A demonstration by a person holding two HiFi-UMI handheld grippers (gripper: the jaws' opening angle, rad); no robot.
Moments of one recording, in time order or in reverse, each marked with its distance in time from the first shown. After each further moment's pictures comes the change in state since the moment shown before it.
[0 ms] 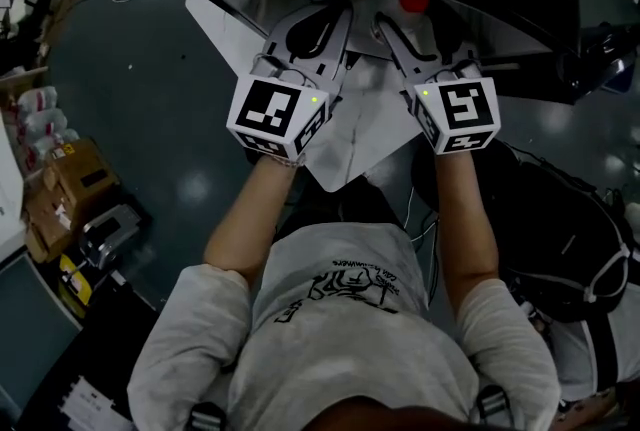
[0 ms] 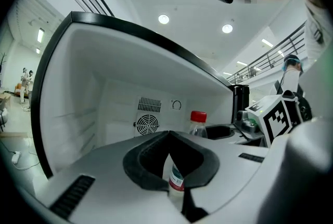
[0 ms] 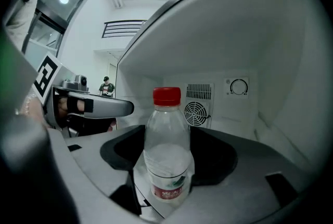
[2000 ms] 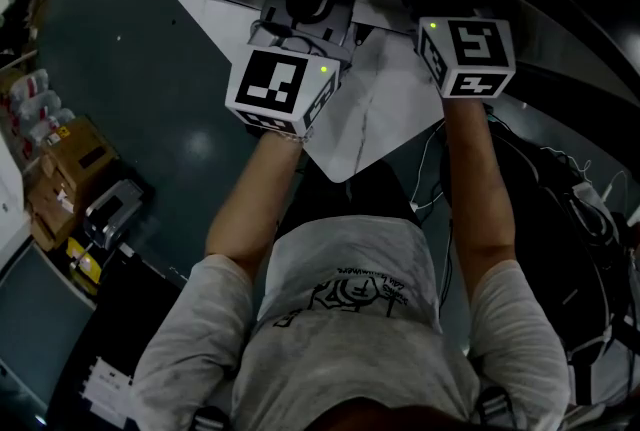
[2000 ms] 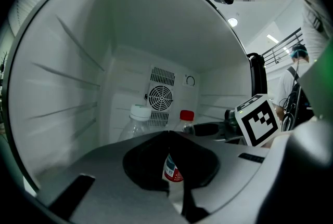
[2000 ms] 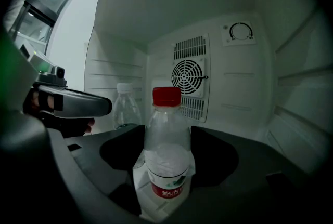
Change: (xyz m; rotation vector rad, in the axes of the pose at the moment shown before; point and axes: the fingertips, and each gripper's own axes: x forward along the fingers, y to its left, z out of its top) left arm 0.023 0.039 -0.075 -0.012 0.047 0.024; right arm 0.080 -0.021 -0.068 0.013 0.053 -0.078
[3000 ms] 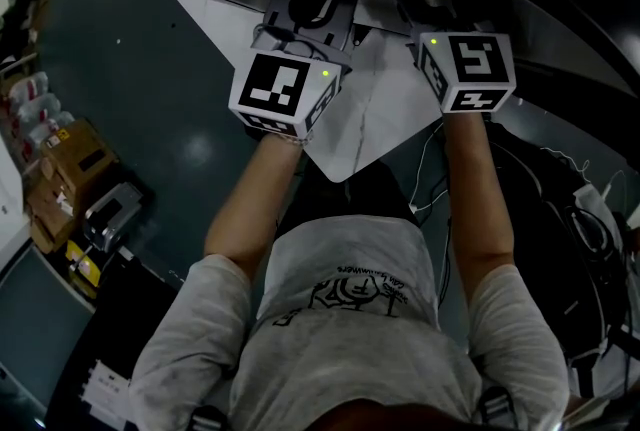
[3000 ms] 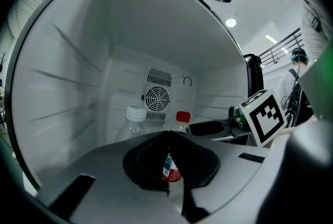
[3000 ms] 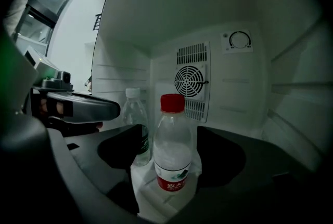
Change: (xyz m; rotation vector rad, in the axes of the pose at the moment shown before) left arm 0.003 -0.005 -0.013 0.007 0.009 -0.015; right arm -0.012 0.007 -0.012 0.011 0.013 0.013
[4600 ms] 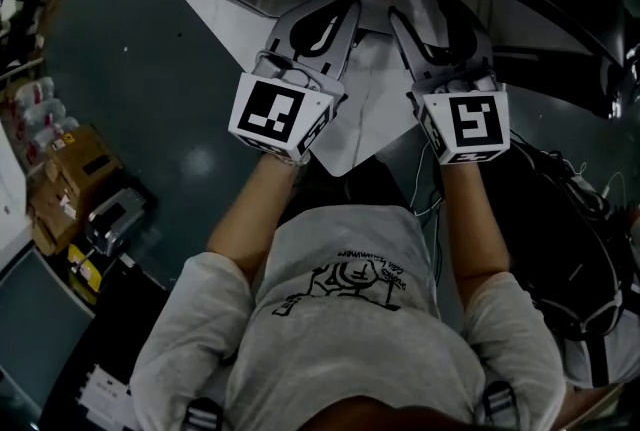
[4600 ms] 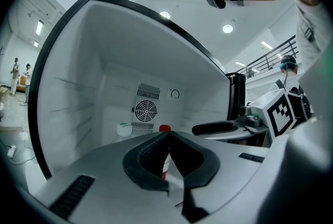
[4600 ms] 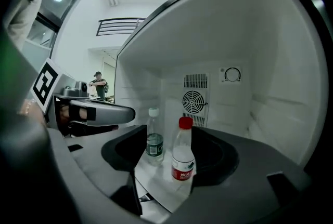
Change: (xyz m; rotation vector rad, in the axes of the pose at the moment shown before) left arm -0.038 -0.036 0.029 -0.016 -0.026 -0.057; right arm -0.080 0.029 0.025 0.015 -0.039 0.010
